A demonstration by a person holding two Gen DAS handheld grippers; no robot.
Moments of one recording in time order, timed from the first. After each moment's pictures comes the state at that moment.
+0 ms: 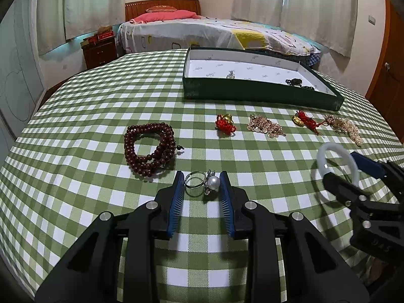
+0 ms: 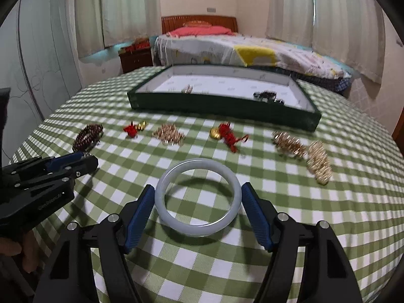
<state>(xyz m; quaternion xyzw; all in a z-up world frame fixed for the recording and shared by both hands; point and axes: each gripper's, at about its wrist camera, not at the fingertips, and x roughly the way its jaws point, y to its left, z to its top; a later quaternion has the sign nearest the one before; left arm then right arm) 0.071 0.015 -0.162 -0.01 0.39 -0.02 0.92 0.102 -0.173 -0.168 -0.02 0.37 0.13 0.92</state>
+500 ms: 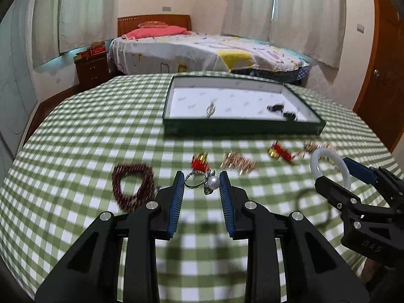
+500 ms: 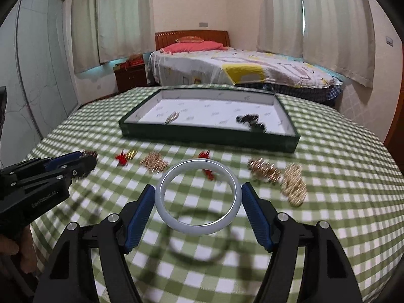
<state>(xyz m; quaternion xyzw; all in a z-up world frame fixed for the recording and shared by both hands) 0.086 -0.003 -0.123 -0.01 0.35 -0.05 0.94 0.113 -0.200 -0.139 0.00 0.33 0.11 0.94</state>
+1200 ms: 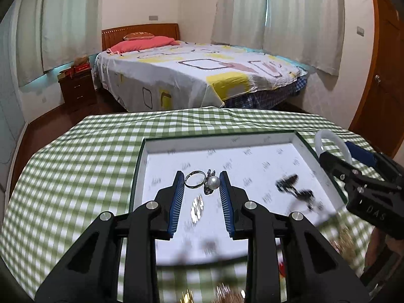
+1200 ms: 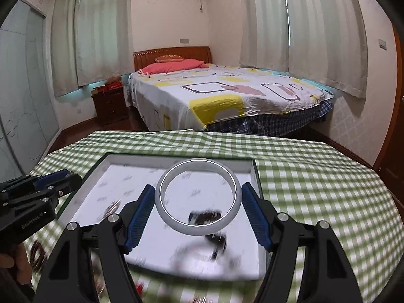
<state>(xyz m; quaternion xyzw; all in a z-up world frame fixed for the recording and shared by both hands) 0.271 -0.036 -0.085 0.01 0.33 -0.07 0.94 0.287 -0.245 -0.100 0.01 0.30 0.07 0.95</state>
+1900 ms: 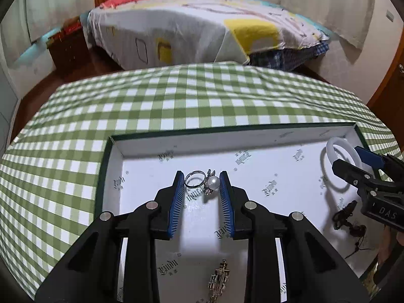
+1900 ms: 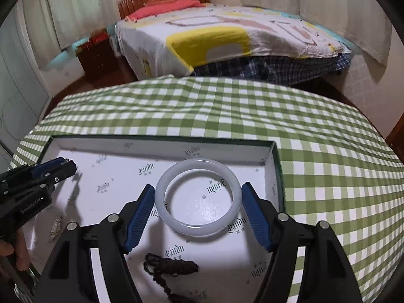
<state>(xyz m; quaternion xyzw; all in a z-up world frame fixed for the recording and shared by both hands) 0.416 -0.039 -0.155 0.01 0.48 -0.06 0.88 0.409 -0.253 -0.166 0.02 0.48 0.08 0.87</state>
